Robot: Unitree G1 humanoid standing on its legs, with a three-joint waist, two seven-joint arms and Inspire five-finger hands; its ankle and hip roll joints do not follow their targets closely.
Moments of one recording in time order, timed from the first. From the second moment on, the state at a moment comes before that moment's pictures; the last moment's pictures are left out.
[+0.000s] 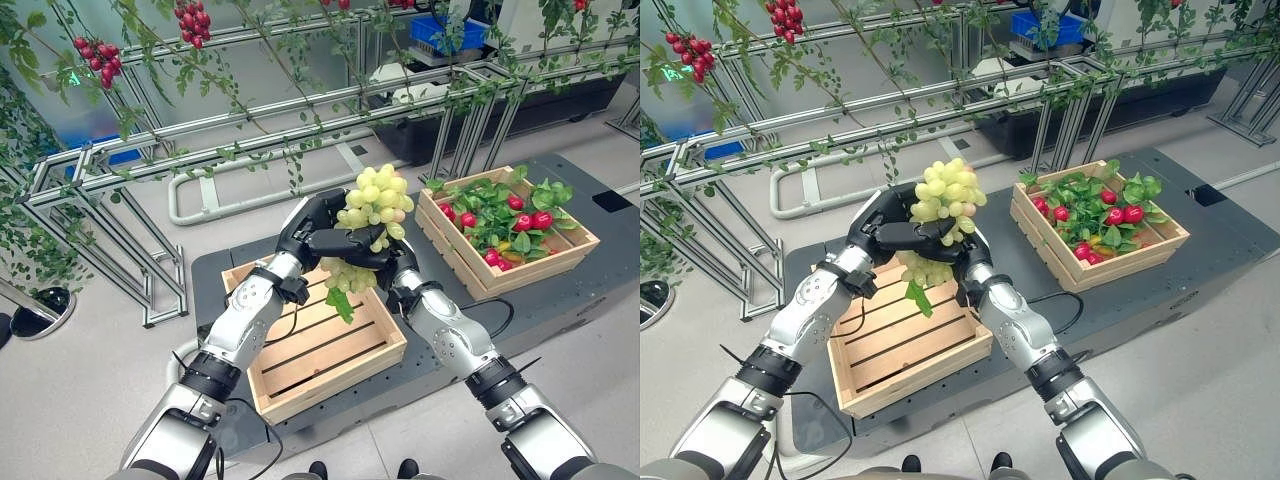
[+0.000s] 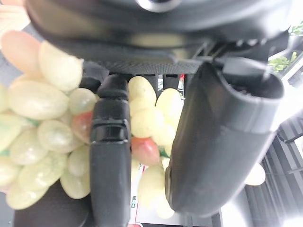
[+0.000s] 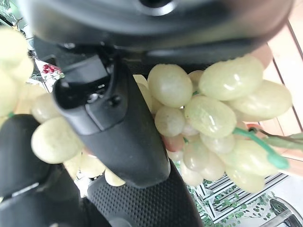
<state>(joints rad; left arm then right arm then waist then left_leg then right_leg) -0.49 0.40 -0.35 0.25 -0.67 -0.08 -0.12 -0.52 -0.27 0.46 0.27 0.84 0.09 -0.13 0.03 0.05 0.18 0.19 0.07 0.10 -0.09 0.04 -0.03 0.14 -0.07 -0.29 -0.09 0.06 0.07</state>
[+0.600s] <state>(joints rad) -0.48 0.33 -0.35 0.24 -0.56 -0.22 0.00 -0.54 -0.26 0.43 0.26 0.83 0.05 -0.13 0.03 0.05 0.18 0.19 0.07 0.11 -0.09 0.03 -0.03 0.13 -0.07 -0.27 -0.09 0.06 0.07</state>
